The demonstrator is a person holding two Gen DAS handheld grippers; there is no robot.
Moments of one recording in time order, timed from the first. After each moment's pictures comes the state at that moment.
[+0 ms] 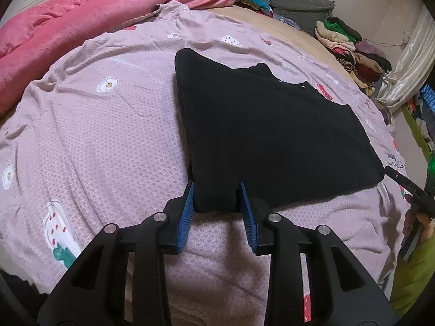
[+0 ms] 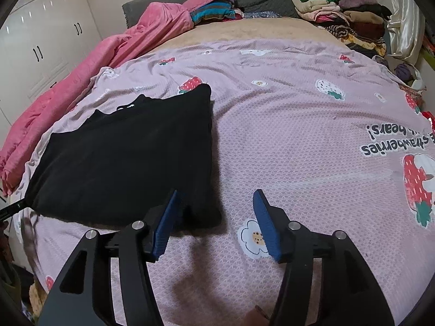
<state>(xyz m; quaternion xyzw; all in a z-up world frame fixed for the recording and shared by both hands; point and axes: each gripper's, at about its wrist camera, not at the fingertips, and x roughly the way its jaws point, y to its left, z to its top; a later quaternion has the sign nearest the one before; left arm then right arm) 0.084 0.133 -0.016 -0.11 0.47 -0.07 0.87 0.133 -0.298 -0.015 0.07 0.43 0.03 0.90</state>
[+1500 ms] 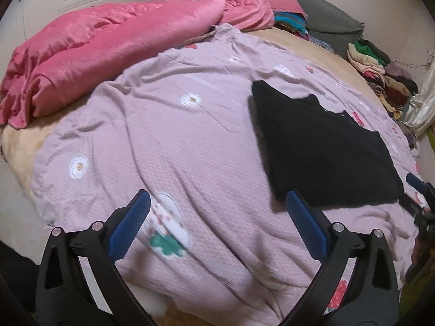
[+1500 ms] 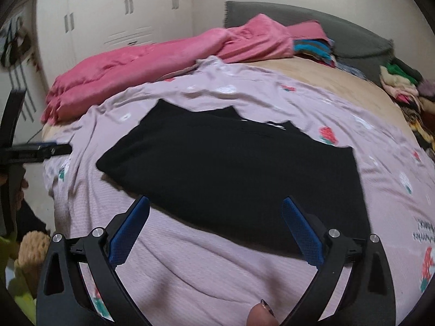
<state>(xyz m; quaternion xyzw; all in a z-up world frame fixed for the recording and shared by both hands) 0.047 0.206 0.013 -0.11 0.43 0.03 0.89 0.106 -0.089 0.022 -0.09 0.37 0.21 0.90</state>
